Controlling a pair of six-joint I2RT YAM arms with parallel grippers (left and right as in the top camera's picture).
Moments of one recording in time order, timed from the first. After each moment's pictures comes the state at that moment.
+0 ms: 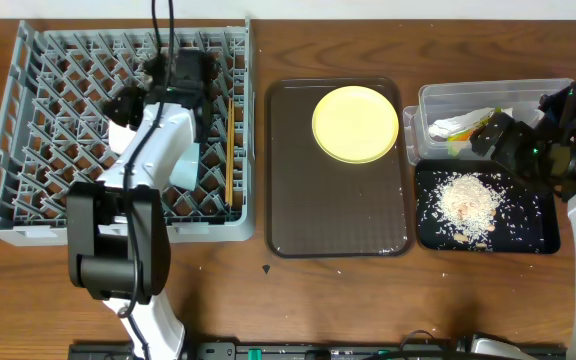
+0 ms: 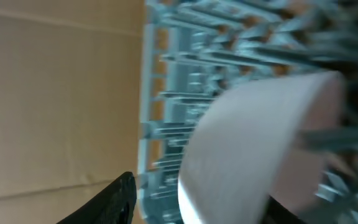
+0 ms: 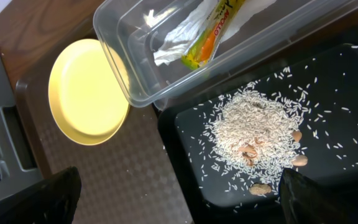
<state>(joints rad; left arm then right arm) -0.13 1.93 1.42 -0.70 -1.09 0.14 -0.22 1.37 1.30 -1.01 -0.24 0.39</state>
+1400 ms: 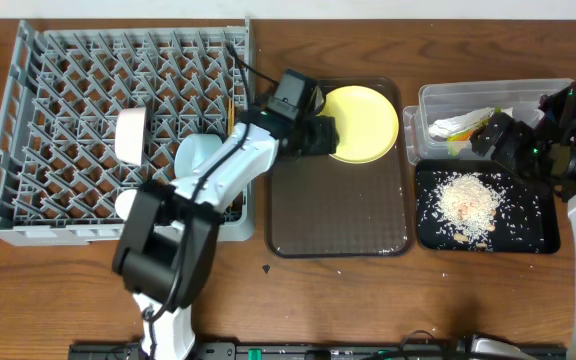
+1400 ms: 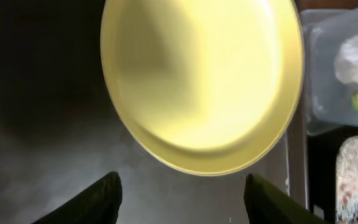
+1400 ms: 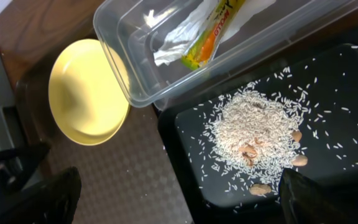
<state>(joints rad) -0.49 1.98 1.41 -0.45 0.28 -0.53 -0.22 1.37 1.30 -1.01 -0.24 0.39</state>
